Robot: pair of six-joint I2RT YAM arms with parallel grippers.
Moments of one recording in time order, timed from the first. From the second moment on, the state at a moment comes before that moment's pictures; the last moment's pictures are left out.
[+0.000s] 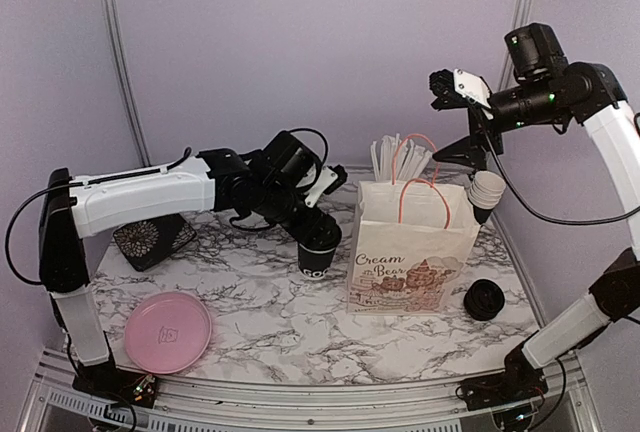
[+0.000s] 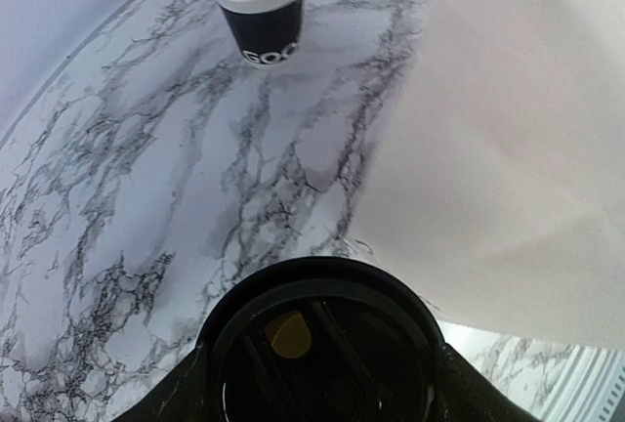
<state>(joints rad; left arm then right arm) -0.94 1.87 1.68 -0.65 -0.02 -0.05 0.44 1.45 2.05 -1.29 -0.45 -1.00</state>
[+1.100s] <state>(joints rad) -1.11 1.66 1.42 -0.73 0.05 0.01 0.25 1.40 1.73 -0.93 -0.71 -0.72</state>
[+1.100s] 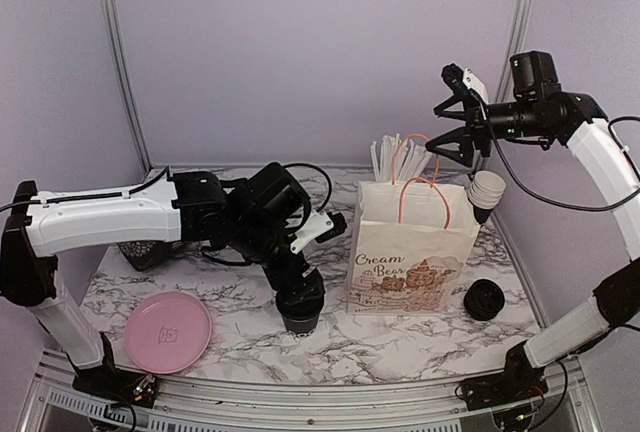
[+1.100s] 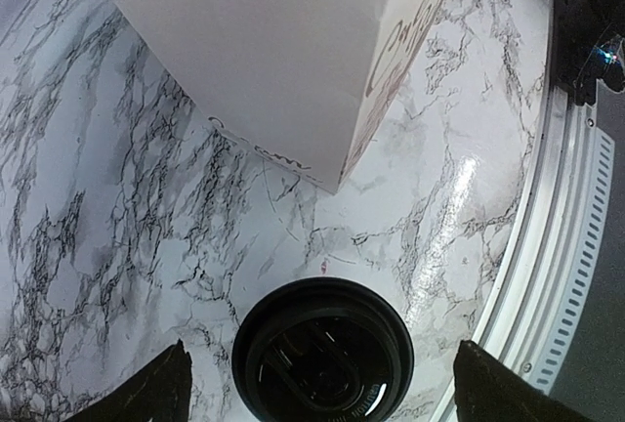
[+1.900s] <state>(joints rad) -1.11 1.89 1.74 -1.17 0.03 -0.09 0.12 1.30 1.51 -0.73 -0.89 -0.56</state>
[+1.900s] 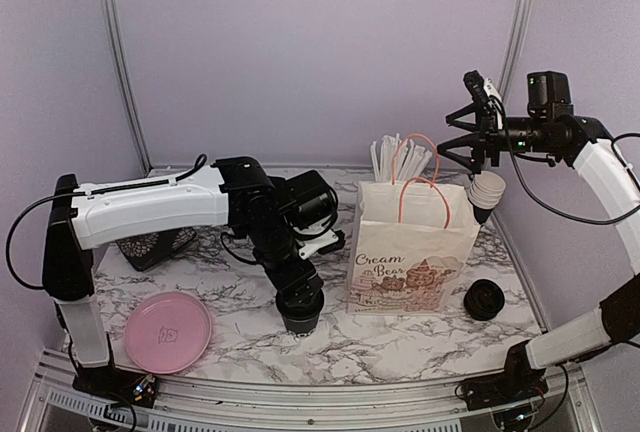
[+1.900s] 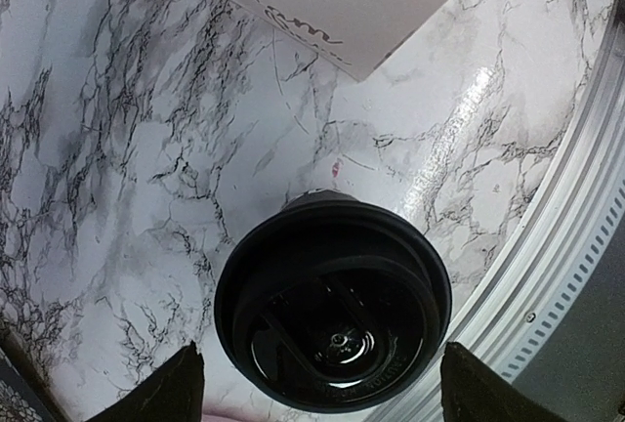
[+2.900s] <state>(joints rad) -1.15 1.96 1.77 -1.21 -0.01 -0.09 0.12 1.30 1.51 -0.73 -0.89 -0.60</state>
